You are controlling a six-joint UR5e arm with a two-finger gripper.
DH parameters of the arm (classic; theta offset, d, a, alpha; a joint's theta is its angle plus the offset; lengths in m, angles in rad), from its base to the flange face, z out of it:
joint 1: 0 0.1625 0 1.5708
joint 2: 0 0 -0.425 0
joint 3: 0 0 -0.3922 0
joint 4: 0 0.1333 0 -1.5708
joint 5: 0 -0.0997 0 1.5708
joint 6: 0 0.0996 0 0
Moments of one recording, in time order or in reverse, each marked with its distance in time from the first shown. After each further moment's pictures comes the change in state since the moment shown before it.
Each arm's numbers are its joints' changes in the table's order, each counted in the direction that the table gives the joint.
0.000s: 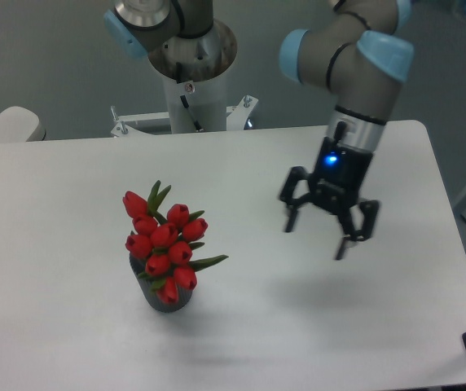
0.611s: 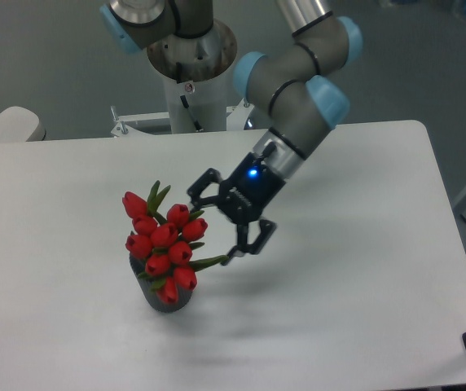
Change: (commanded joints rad) arm -0.040 0.041 -0.290 0.017 0.561 -0.159
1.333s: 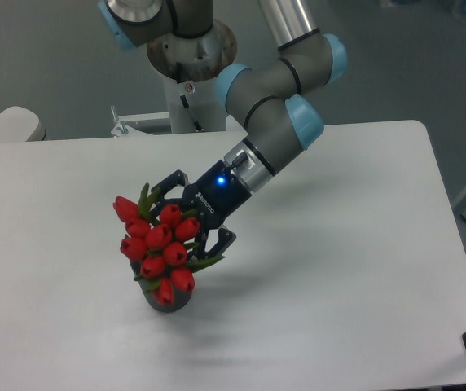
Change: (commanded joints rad) arm -0.138 -0.028 -0.063 0.000 0.120 -0.002
